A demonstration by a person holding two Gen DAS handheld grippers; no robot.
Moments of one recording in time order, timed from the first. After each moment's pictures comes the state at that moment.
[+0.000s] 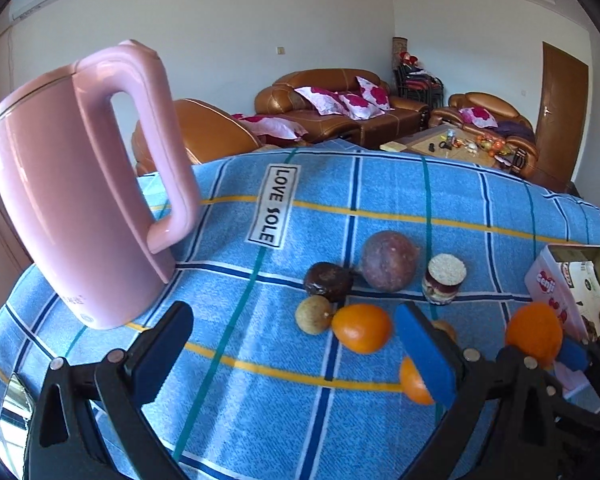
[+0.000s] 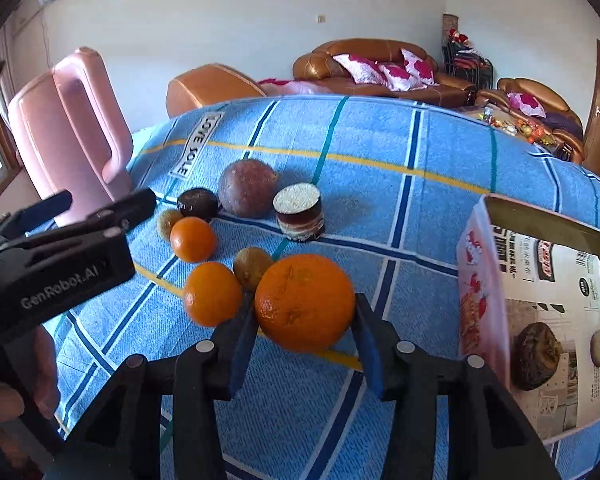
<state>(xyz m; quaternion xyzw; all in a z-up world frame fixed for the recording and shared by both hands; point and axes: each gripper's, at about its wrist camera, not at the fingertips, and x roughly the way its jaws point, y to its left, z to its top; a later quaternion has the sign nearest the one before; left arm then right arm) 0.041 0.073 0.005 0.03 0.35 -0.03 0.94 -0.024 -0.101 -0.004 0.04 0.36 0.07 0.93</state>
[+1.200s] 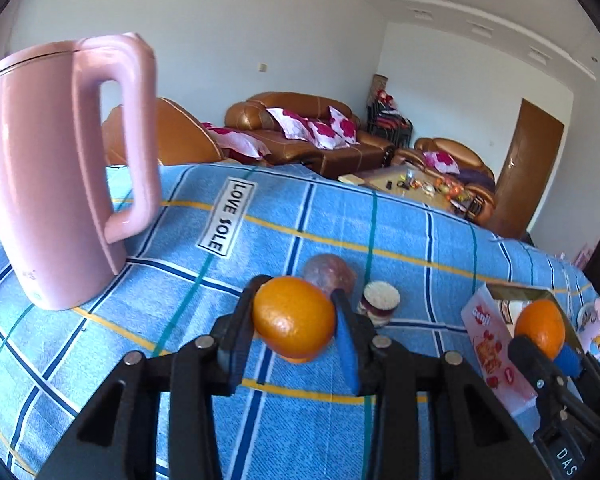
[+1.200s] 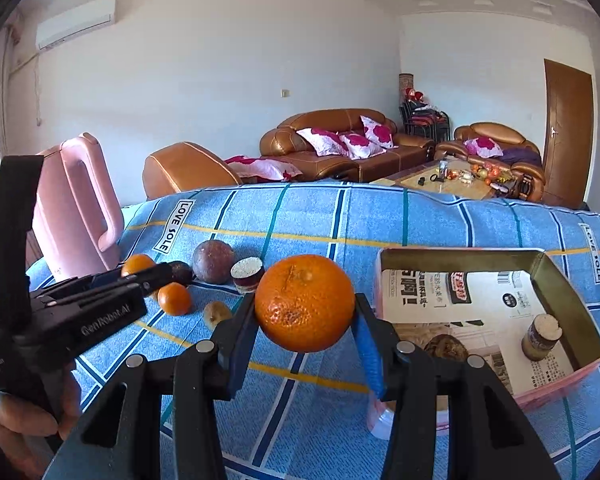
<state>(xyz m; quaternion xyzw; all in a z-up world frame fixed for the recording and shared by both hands) 0.025 0.083 0.017 -0.07 0.30 -0.08 0.95 -0.061 -0.129 0.023 0.03 0.25 0.00 0.97</state>
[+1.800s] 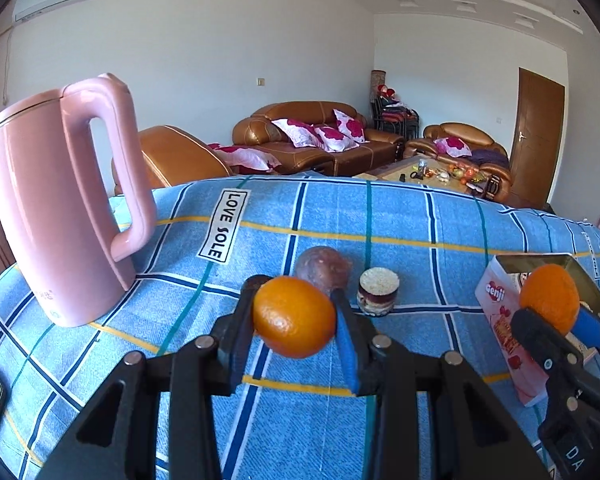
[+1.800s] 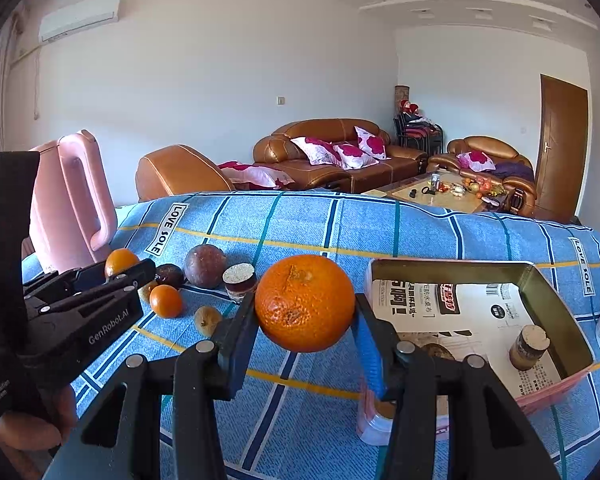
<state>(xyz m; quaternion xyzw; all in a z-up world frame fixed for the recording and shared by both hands) 0.013 0.040 0.008 0.02 0.27 -0.06 0.96 -0.057 -0.125 0.021 0.01 0.25 0.00 0.97</state>
